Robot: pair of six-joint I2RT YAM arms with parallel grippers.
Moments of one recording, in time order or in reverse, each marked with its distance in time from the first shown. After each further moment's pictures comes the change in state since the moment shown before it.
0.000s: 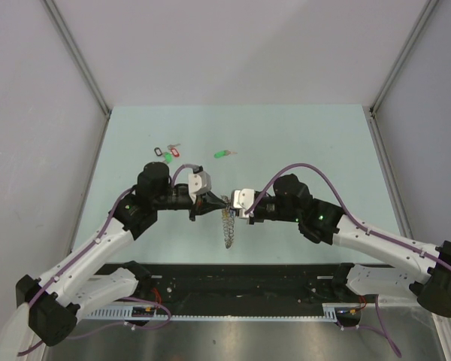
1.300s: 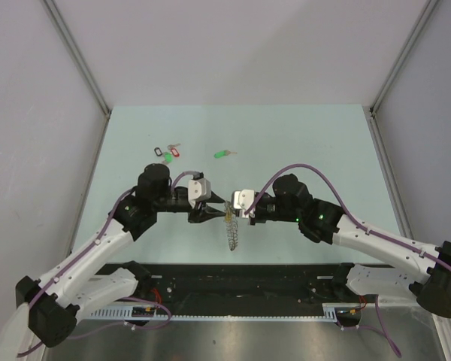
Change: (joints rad) left arm 0.005 -0.020 -0.018 -0.028 0.033 0.116; right arm -0.012 0.000 -0.005 -0.042 -0.001 -0.009
